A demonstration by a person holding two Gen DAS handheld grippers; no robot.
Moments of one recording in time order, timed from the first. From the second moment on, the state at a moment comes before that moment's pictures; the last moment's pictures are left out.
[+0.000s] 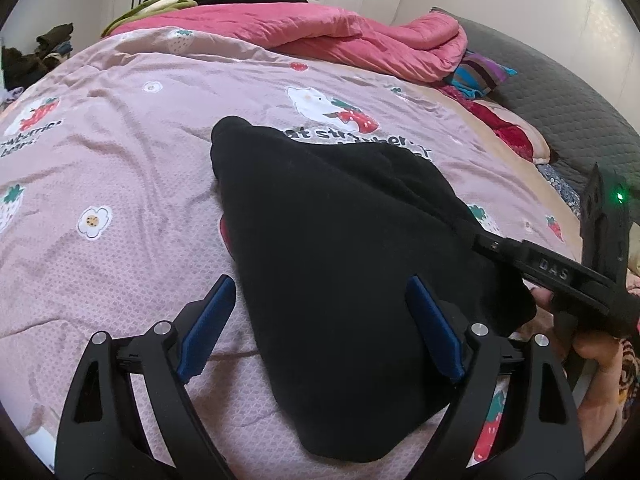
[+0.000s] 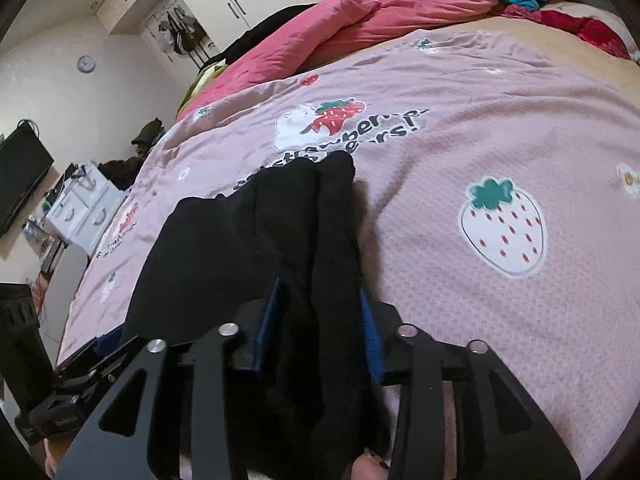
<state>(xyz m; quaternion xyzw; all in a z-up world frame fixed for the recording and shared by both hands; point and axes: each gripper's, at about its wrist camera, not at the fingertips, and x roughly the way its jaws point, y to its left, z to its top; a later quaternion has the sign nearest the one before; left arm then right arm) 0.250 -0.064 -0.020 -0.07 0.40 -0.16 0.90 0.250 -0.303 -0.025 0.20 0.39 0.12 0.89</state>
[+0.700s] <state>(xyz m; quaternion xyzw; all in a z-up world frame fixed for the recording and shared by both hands) 0.174 -0.051 0.022 -0.06 0.34 -0.15 0.92 0.105 -0.302 0.038 0.14 0.22 0.03 0.96</state>
